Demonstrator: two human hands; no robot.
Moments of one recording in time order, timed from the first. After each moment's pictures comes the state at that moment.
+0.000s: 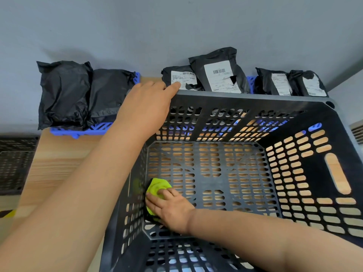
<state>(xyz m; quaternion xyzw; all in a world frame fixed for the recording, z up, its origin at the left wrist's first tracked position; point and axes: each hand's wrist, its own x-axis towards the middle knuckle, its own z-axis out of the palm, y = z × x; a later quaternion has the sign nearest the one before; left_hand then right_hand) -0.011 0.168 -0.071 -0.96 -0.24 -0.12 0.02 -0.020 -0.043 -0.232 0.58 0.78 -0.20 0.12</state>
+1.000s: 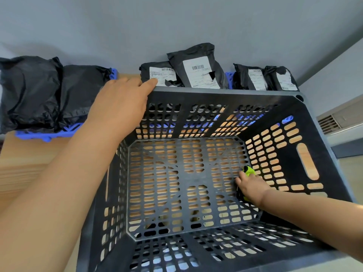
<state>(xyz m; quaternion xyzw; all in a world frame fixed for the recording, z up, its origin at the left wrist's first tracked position) -0.012 0.170 -0.072 -0.97 -0.22 -0.12 0.02 0.169 -0.183 -0.190 0.74 0.51 -0.22 0.37</state>
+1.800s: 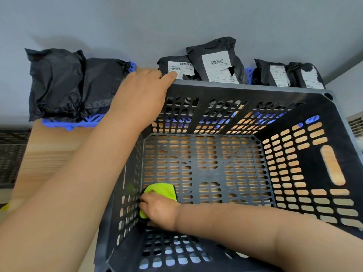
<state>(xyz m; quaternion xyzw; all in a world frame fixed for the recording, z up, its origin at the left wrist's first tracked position) -0.011 0.171 -0.075 -0.97 -0.23 -0.12 0.03 -0.043 -0.035 -0.231 0.55 0.78 -0.30 0.03</state>
